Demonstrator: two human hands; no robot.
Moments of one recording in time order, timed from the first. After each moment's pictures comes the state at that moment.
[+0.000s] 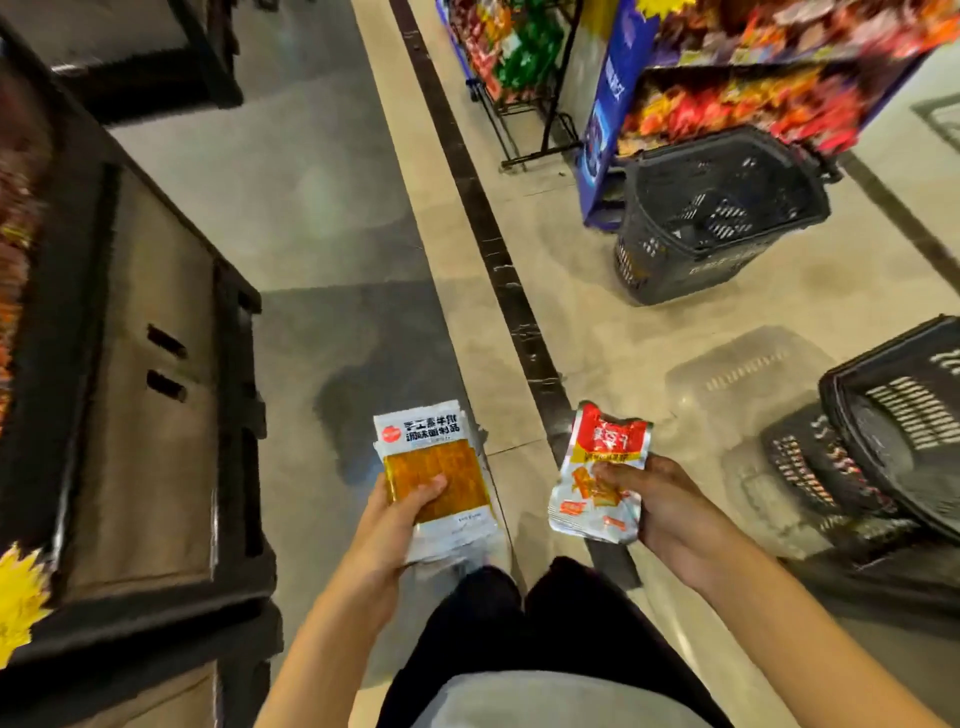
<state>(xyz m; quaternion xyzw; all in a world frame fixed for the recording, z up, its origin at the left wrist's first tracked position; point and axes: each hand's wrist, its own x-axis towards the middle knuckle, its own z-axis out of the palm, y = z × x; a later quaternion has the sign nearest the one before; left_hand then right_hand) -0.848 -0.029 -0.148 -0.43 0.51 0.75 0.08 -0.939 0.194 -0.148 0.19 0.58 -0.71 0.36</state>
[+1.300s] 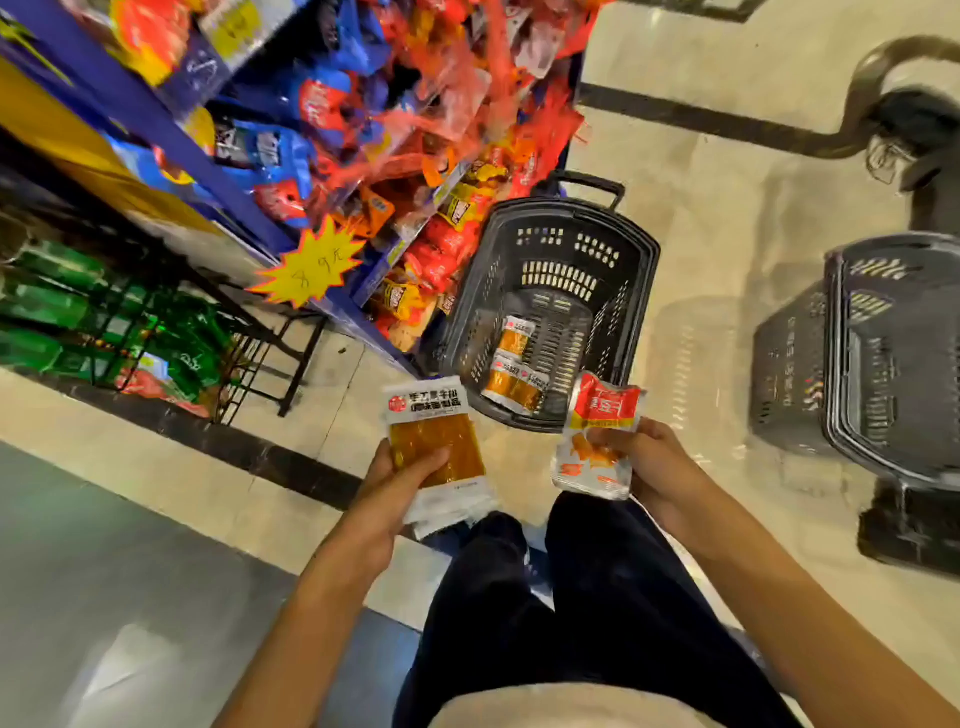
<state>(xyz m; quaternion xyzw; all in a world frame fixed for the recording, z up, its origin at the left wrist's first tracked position) -1.752 0.033 -0.187 -0.18 0.68 0.55 0.44 -1.631 0.246 -0.200 0.50 0.41 -0.76 0.05</state>
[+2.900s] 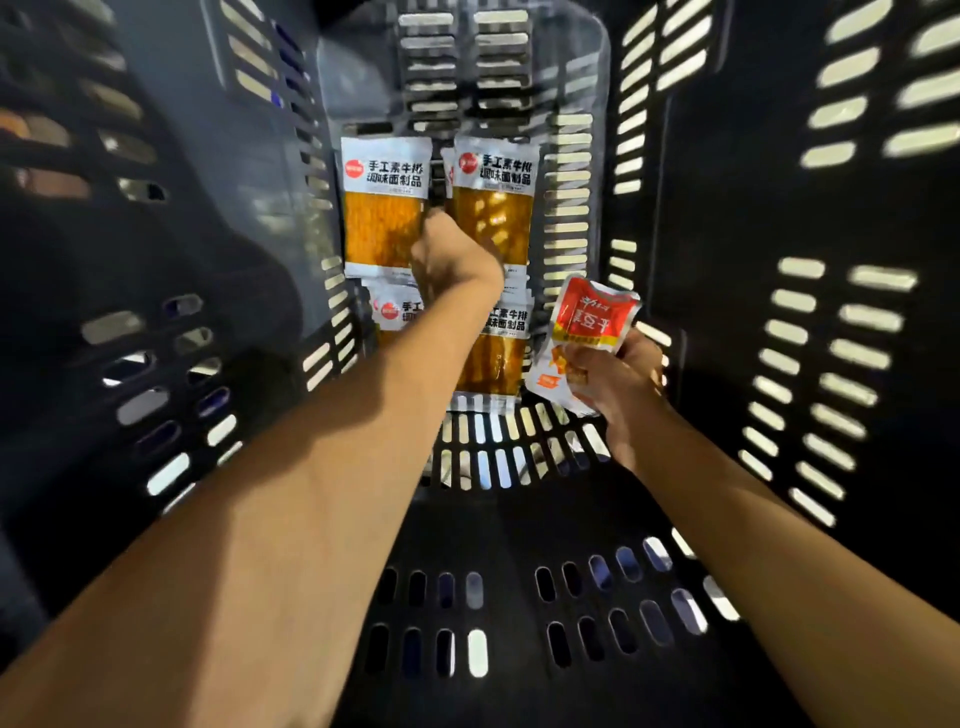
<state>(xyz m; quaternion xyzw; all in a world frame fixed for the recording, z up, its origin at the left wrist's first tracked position) -1.918 0.373 -0.841 -0.04 0.89 0.14 0.43 -1.791 0.362 -0.779 0.78 0.24 -0.57 0.03</state>
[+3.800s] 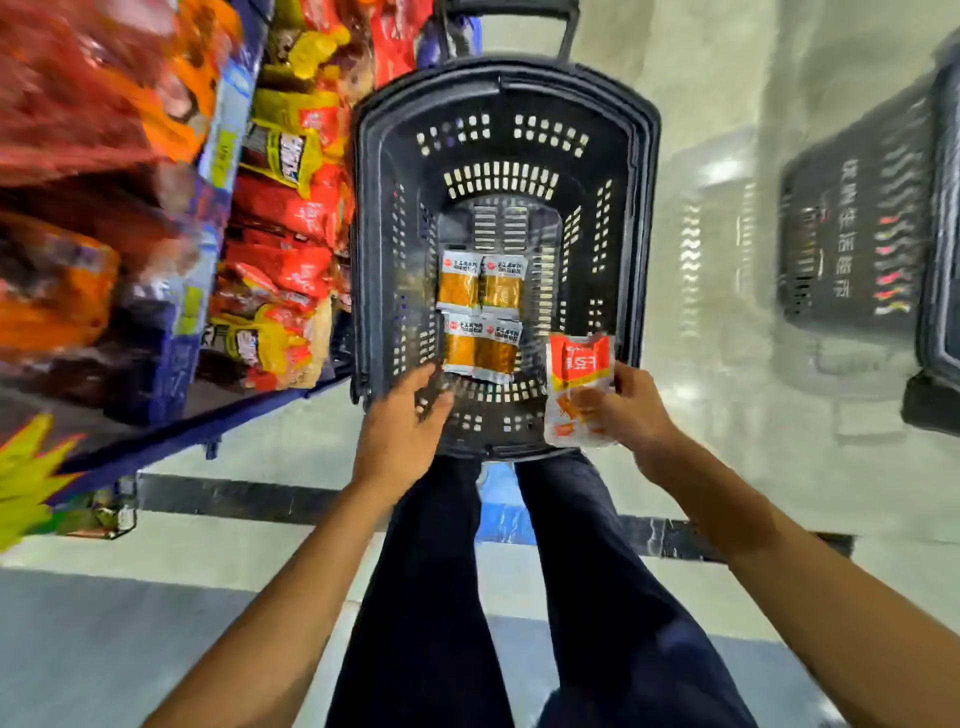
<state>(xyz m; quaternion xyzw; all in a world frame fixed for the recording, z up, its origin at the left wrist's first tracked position) -1.903 0.215 -0.423 0.19 0.87 0.15 0.43 -1.739 0.367 -0.426 0.61 0.41 -0.67 0.07</state>
